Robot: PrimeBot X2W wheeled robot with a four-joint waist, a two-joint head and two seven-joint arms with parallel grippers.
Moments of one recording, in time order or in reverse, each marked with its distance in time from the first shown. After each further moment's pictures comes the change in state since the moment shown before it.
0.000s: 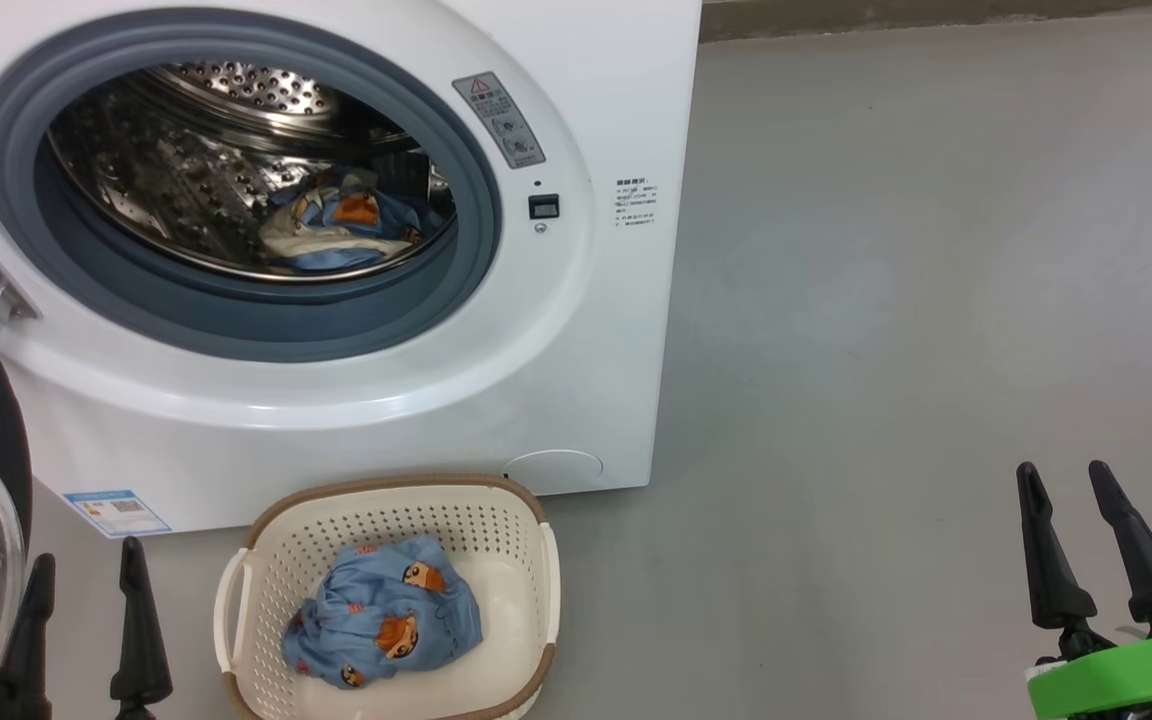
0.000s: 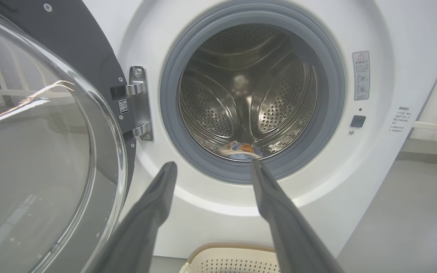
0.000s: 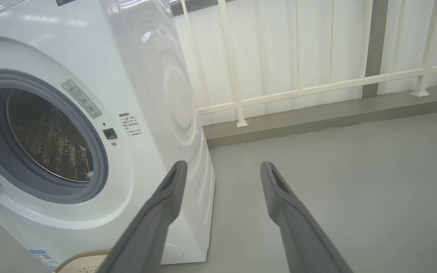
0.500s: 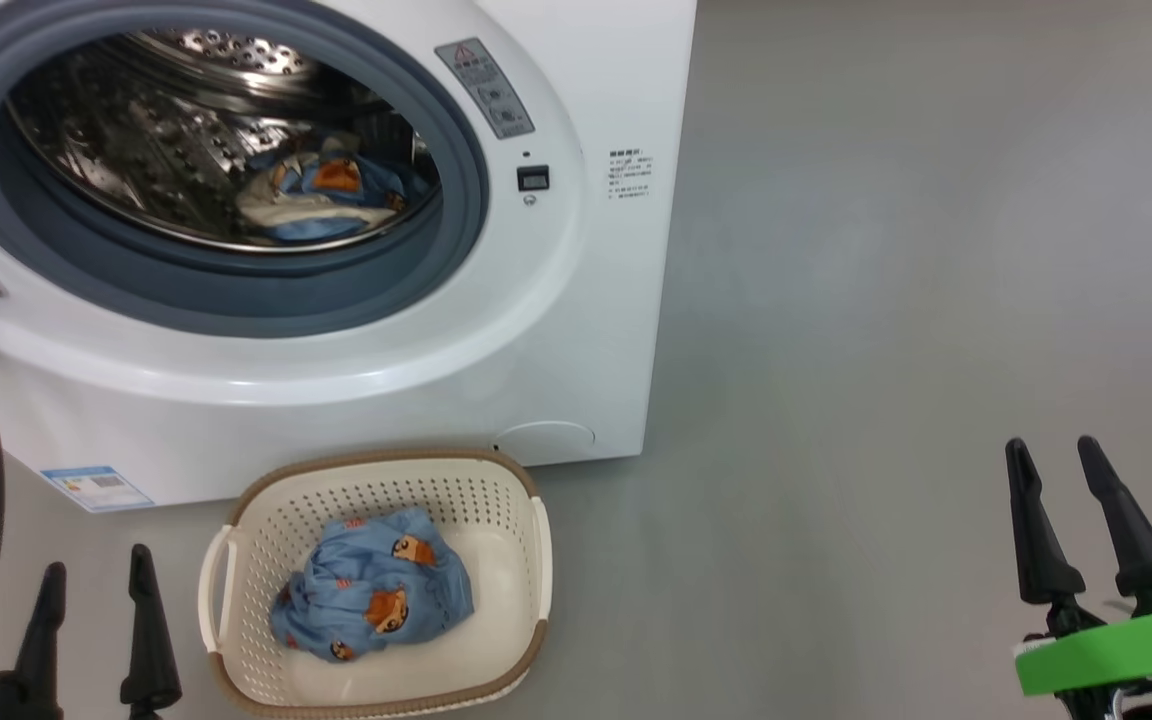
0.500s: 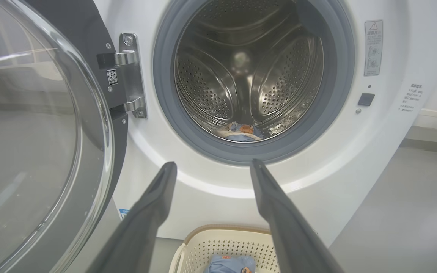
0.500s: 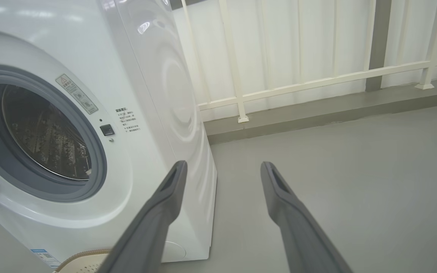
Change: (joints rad) left arm -0.002 -0.010 -0.001 0.020 -0.002 0.000 0.000; right arm -0.023 0.010 0.009 -0.006 0.000 0.000 0.000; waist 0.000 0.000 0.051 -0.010
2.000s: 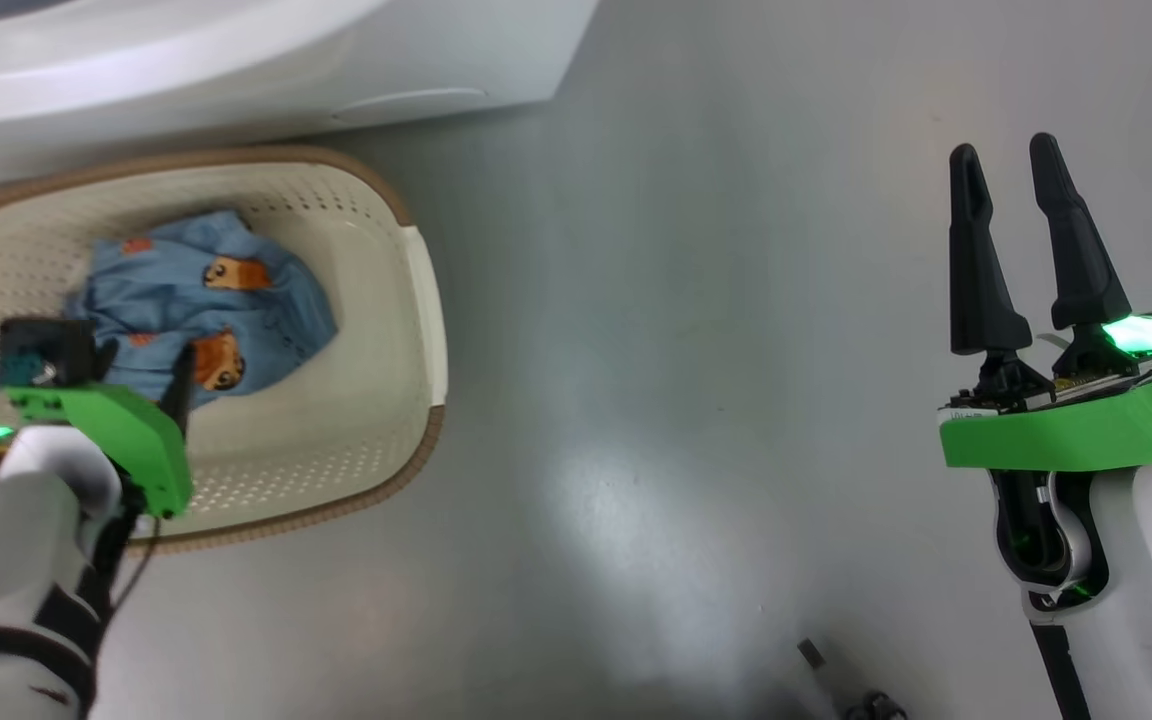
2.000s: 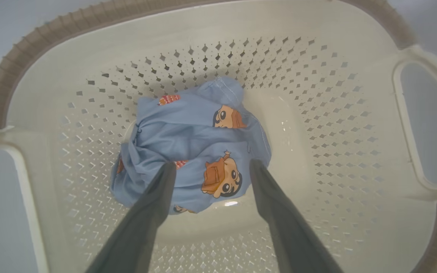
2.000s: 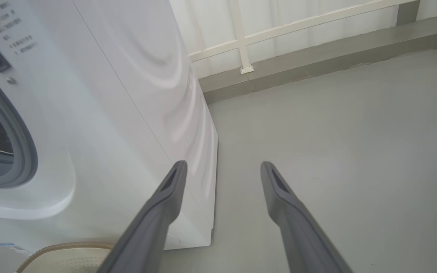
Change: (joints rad) left arm -0.891 0.201 -0.518 1.030 -0.103 0.000 0.145; right arm -0.413 0.091 0.088 -0.066 -0.003 0.000 0.000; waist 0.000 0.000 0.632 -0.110
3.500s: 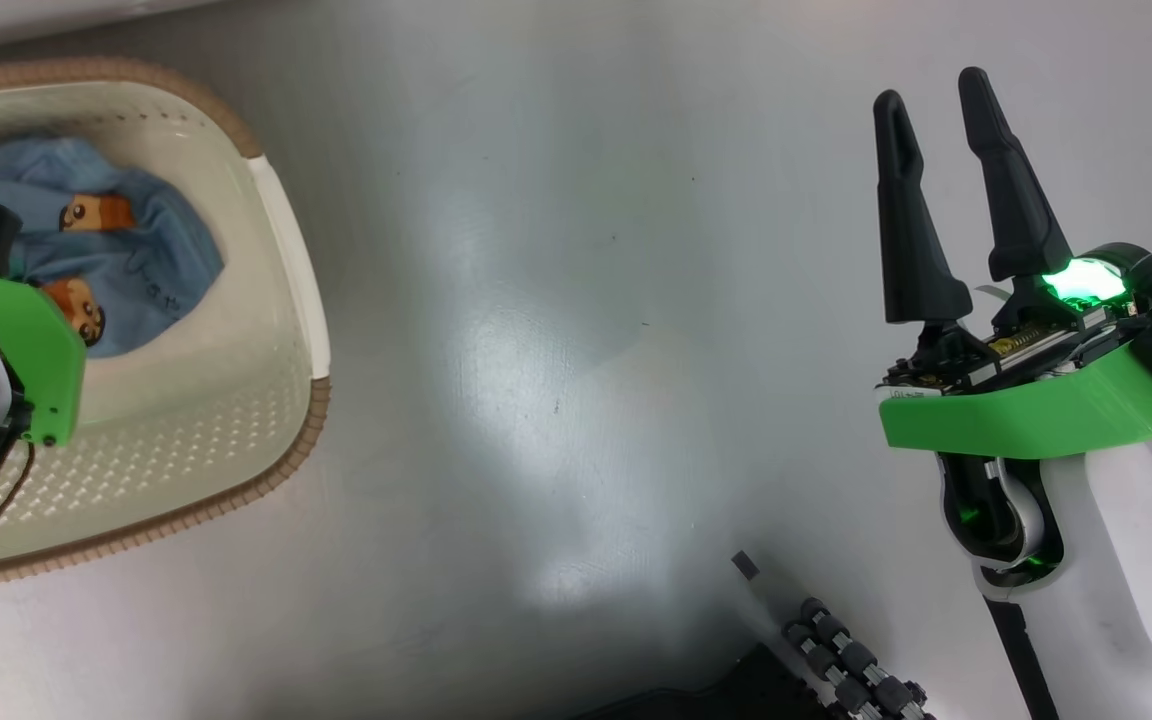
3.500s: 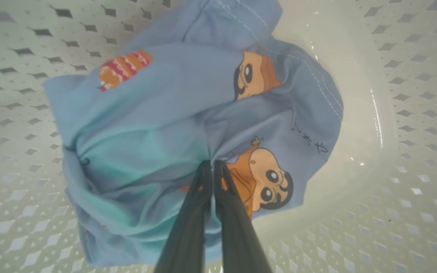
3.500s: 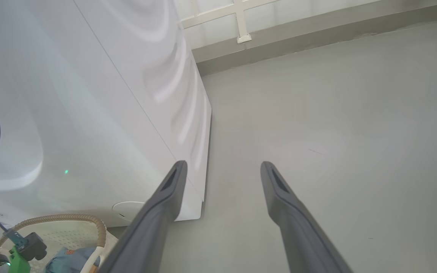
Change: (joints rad) left arm -0.203 0.114 -0.178 0.053 0.111 0.027 0.229; right arm -0.083 0.031 0.094 -0.046 -0.001 0.000 0.000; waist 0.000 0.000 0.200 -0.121
